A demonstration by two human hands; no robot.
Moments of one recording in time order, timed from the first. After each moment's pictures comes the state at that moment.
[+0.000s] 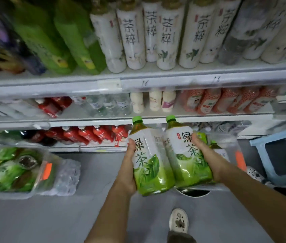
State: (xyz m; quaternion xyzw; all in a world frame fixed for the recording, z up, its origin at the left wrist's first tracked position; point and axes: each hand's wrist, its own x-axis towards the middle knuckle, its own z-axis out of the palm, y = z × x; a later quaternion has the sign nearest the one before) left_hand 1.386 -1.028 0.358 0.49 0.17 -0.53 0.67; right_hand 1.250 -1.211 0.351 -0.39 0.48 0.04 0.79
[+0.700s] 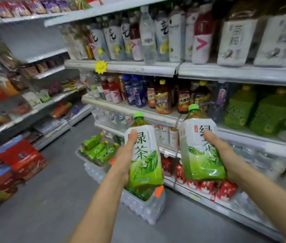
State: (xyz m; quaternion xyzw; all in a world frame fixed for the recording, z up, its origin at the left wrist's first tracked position) left_hand 1.590 -0.581 0.585 0.63 0.11 -0.19 0.75; right_hand 1.538 -0.842 0.552 -0.56 0.17 0.02 0.81
